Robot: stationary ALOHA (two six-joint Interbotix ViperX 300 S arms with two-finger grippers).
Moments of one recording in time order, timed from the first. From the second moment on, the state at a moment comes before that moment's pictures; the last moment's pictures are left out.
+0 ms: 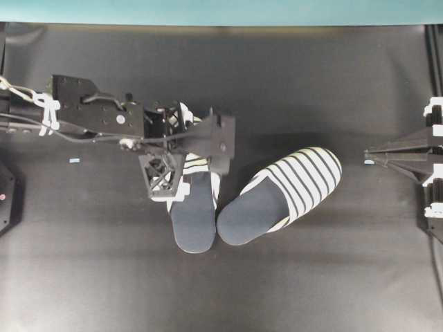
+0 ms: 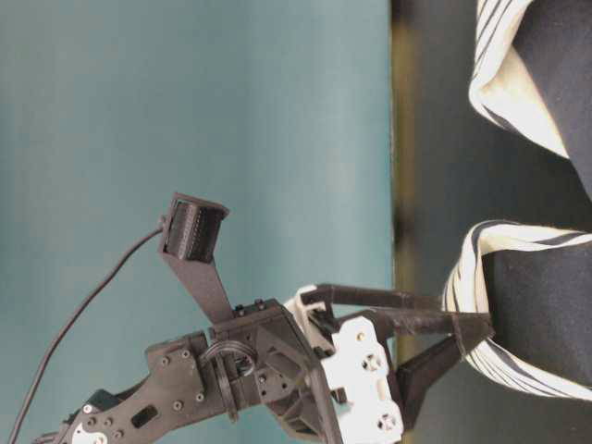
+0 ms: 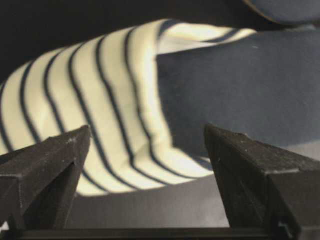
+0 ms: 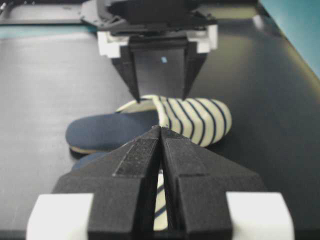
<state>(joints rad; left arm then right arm) 0.11 0.12 0.38 0.07 0.69 0.19 -0.03 -1.11 1.29 0.00 -0.08 0.00</state>
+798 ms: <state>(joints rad) 0.01 0.33 0.15 0.07 0.26 0.75 -0.03 -1.11 1.29 0.00 -0.08 0.00</state>
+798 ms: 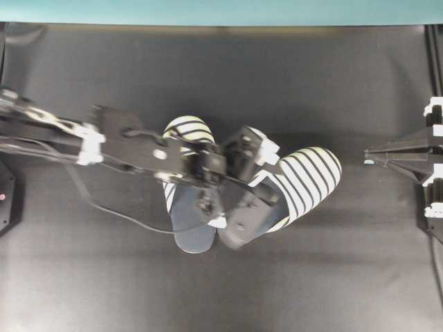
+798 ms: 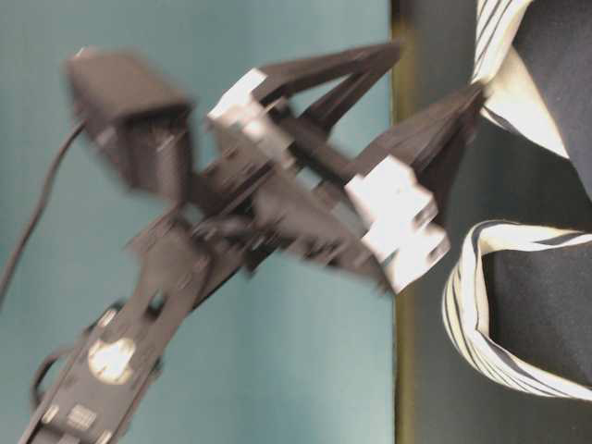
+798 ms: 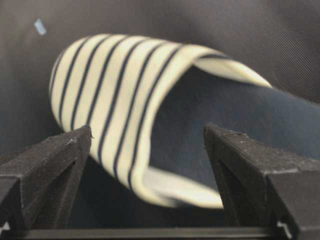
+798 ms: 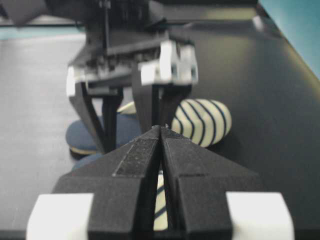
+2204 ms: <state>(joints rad) 0.09 0.38 -0.13 0.07 0.71 0.12 -0.03 -1.14 1.29 0.01 -0.06 0.00</state>
